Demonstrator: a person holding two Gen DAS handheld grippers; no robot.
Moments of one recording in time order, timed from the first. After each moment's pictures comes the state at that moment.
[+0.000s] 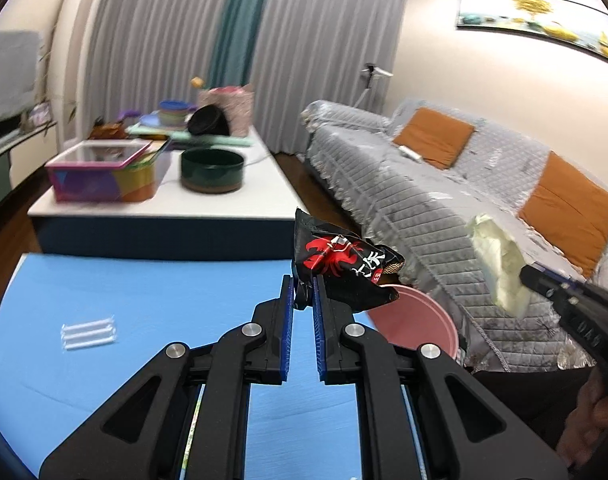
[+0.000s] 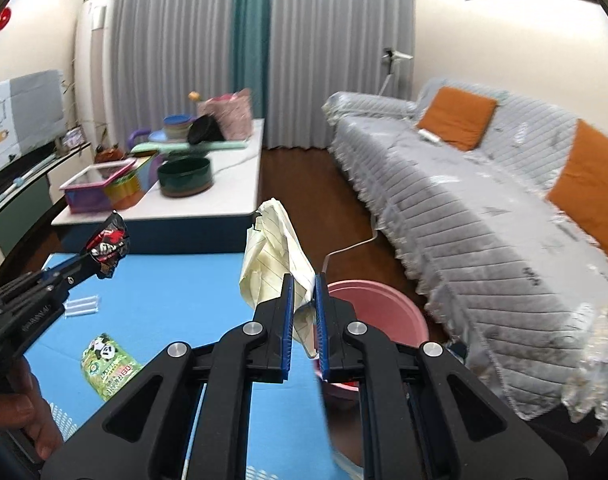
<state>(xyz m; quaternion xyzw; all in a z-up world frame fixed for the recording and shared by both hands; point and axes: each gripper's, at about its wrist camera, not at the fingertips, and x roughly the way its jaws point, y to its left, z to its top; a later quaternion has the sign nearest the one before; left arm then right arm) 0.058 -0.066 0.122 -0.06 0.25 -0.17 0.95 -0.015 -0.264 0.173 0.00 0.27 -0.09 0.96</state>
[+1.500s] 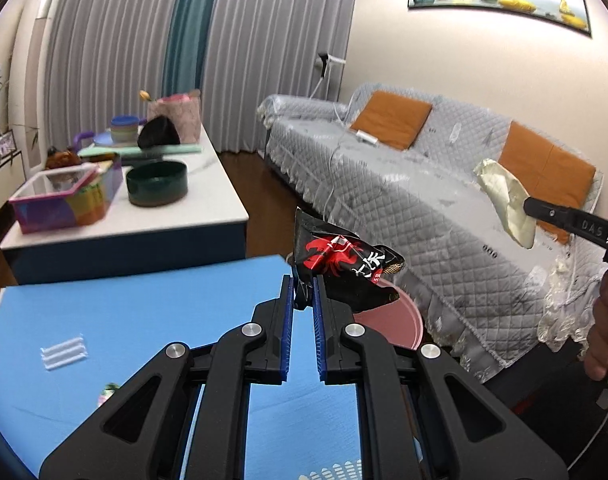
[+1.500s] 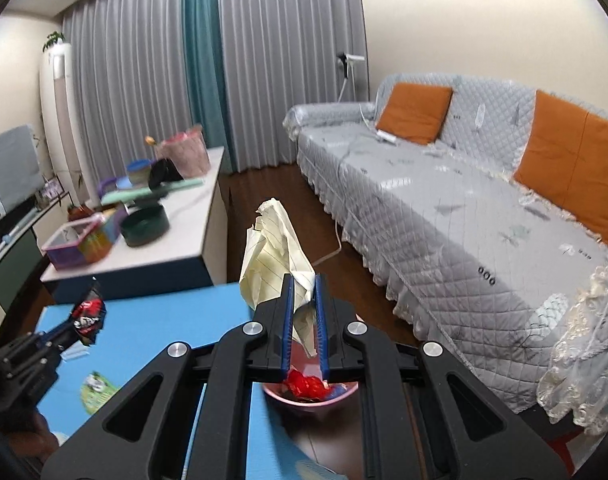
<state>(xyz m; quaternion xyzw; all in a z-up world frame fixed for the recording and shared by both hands) 0.040 -0.125 0.129 -0.01 0.26 -0.23 0.94 -0.019 -0.373 0.192 0.06 0.26 -0.12 0.96</state>
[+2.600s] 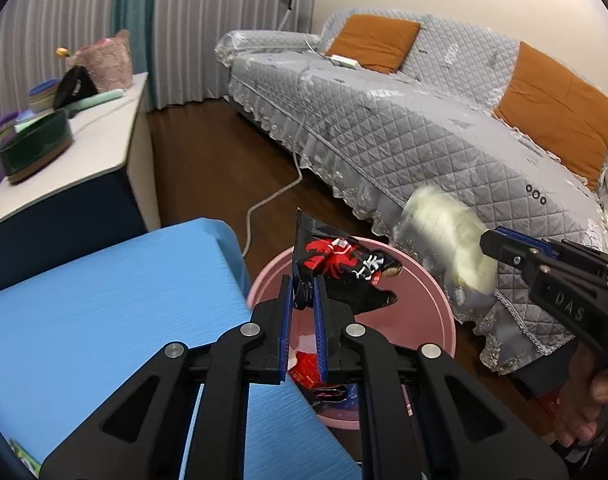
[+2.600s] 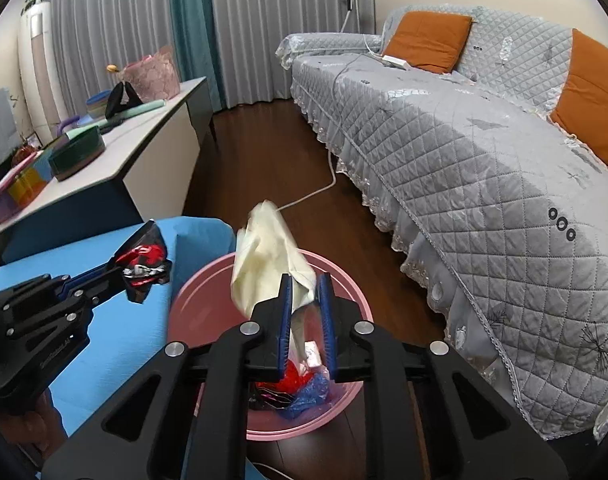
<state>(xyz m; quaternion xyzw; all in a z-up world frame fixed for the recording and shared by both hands) 0.172 -0.284 0.017 0.05 0.35 -0.27 0.90 0.103 -0.440 0.041 0.06 0.35 -0.11 0.93</state>
